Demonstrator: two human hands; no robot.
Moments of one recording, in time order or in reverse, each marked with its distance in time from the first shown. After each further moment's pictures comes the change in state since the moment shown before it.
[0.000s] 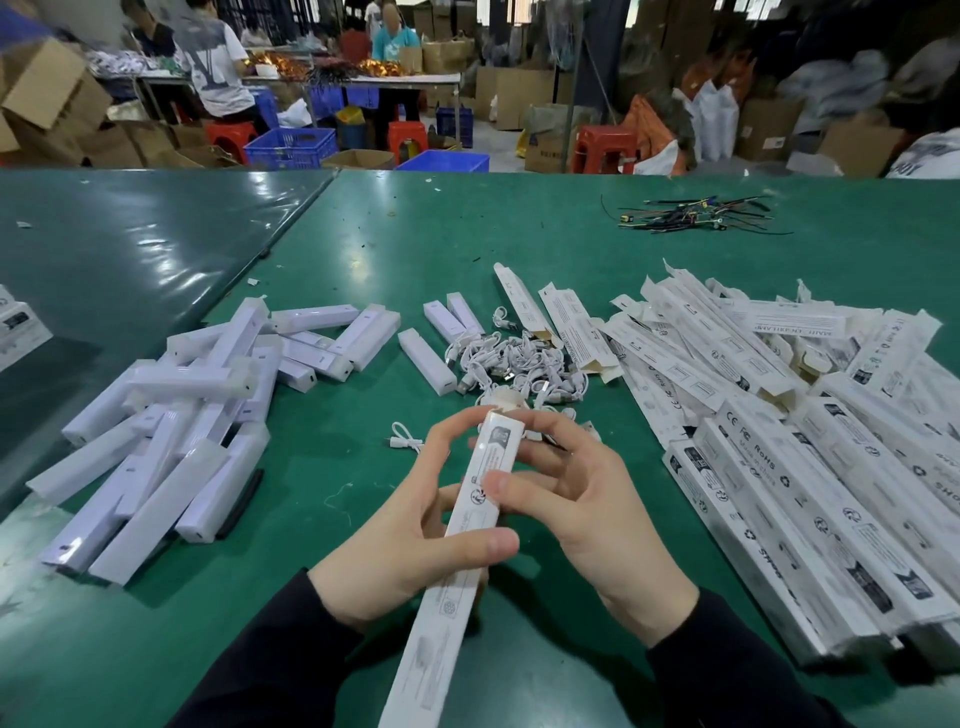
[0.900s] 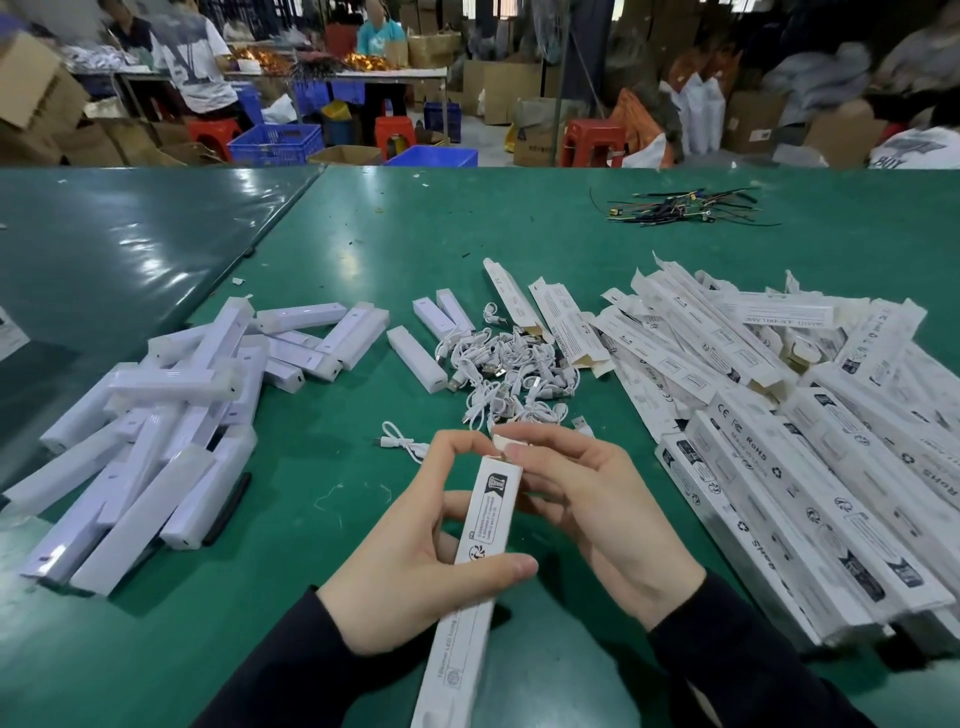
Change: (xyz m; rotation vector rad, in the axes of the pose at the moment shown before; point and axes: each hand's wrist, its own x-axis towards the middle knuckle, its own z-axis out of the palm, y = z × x) left_hand -0.002 -0.011 0.010 0.125 0.103 -0.031; right_hand 0.005 -0.001 -0.010 0.058 0.103 0.211
